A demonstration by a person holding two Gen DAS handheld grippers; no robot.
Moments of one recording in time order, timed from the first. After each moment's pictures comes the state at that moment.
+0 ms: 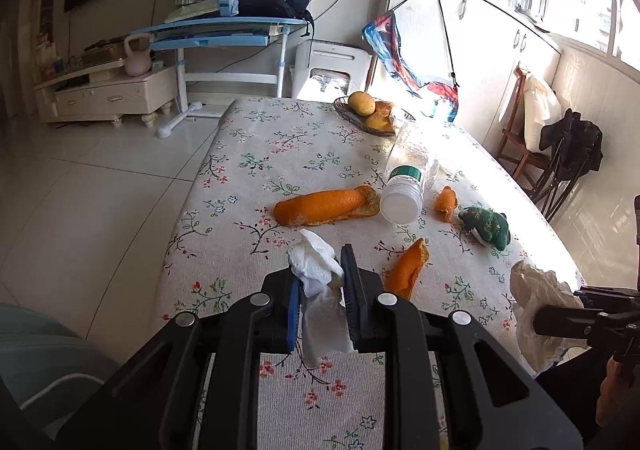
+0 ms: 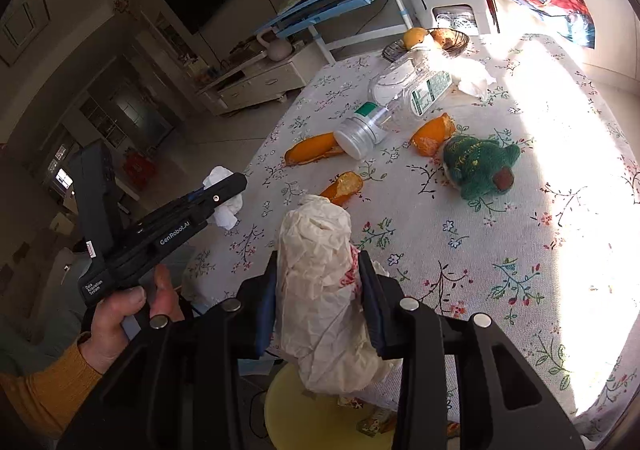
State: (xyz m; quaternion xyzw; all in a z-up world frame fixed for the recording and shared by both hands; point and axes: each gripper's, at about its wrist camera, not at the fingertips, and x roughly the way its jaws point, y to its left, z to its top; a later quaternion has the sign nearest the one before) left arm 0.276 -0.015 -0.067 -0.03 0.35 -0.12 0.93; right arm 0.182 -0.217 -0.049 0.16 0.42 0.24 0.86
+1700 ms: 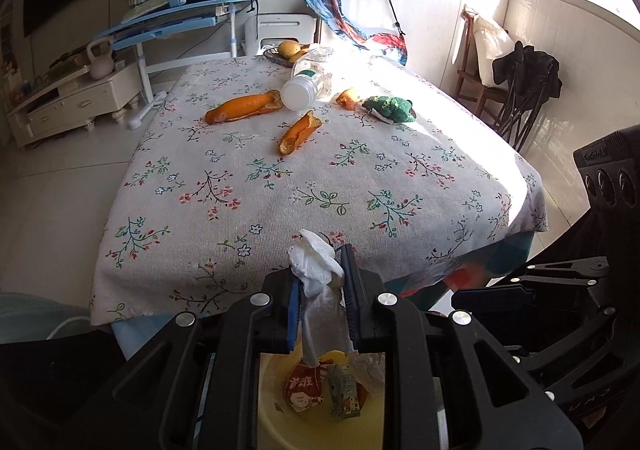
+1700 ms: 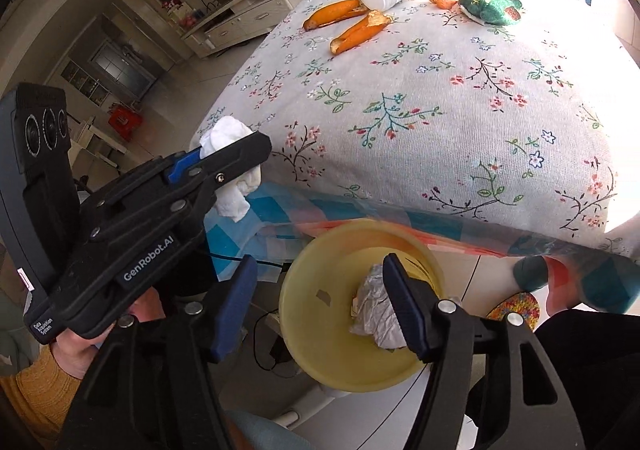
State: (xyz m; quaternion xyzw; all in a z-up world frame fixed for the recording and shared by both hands) left arm 0.142 -0.057 -0.094 0.05 0.38 -0.18 0.90; right arm 0.088 -0.180 -0.090 0.13 0.51 0.22 0.82
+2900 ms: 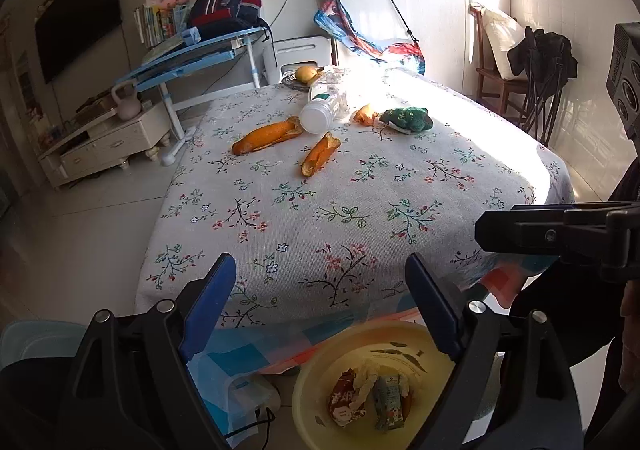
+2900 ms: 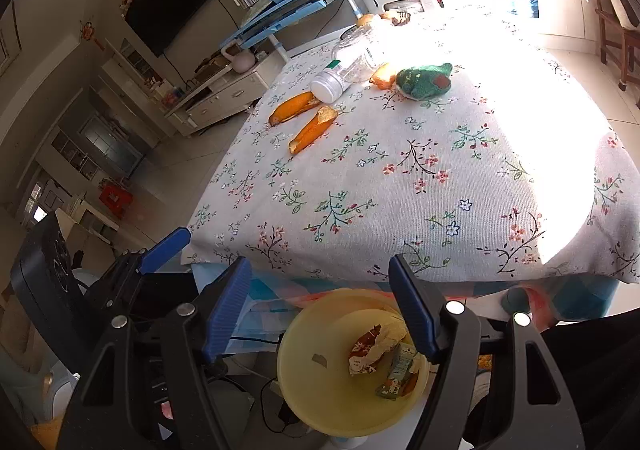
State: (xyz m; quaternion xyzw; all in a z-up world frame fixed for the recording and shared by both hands) left arm 0.130 -0.066 -0.082 0.11 0.33 -0.13 0.93; right arm 0.090 -0.210 -0.060 0.19 0.41 0.16 0.88
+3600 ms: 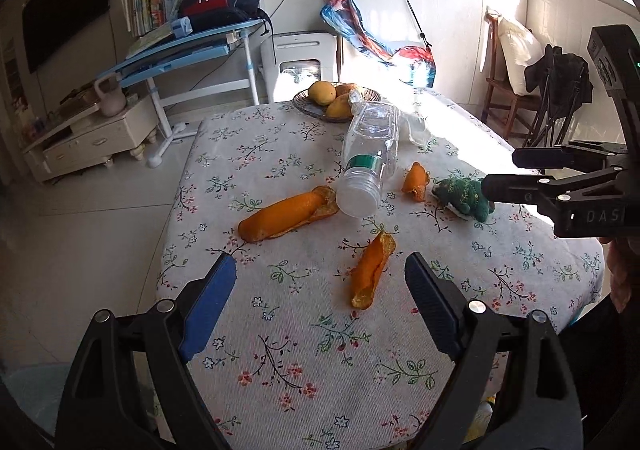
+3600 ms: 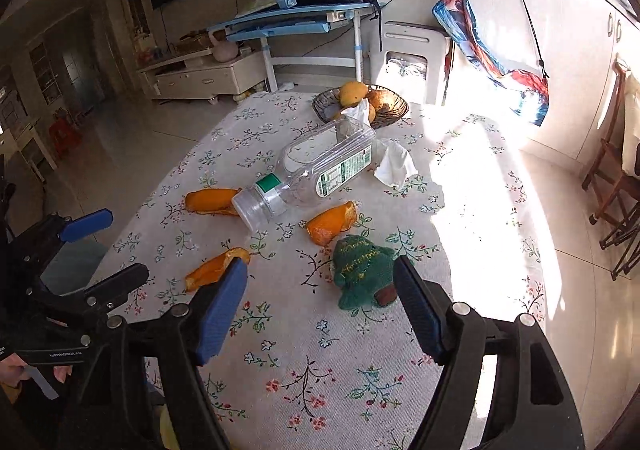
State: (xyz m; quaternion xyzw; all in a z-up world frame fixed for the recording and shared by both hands) left arm 0.279 -0.071 -0.057 0.09 0.36 -0.15 0.92; right arm 0.253 -0.233 -0.025 0.00 0.41 0.11 0.91
